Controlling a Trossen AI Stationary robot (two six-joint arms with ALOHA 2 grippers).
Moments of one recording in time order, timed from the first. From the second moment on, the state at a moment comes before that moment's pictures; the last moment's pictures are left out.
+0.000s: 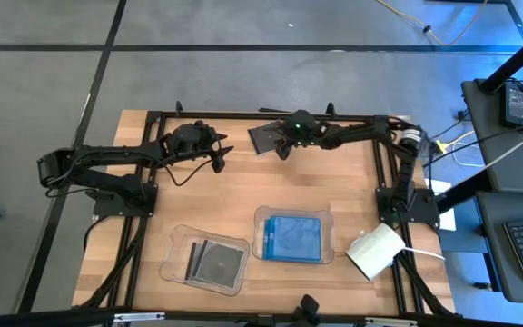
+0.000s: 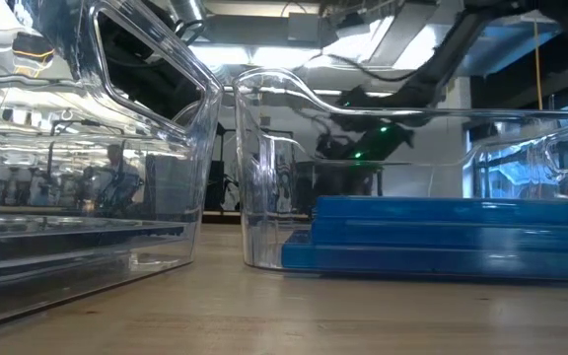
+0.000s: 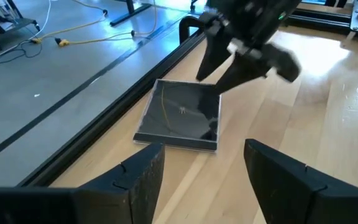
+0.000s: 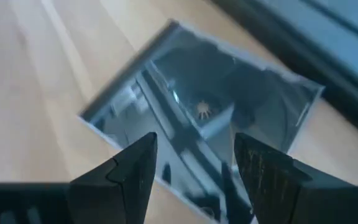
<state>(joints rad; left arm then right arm) 0.45 1.14 0.53 0.18 -0.11 -0.04 -0.54 1.90 0.98 0.23 -0.05 0.07</state>
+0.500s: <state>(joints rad) 0.45 1.14 0.50 0.18 -0.12 -0.04 -0.51 2.04 1.22 -0.14 -0.06 0.00</state>
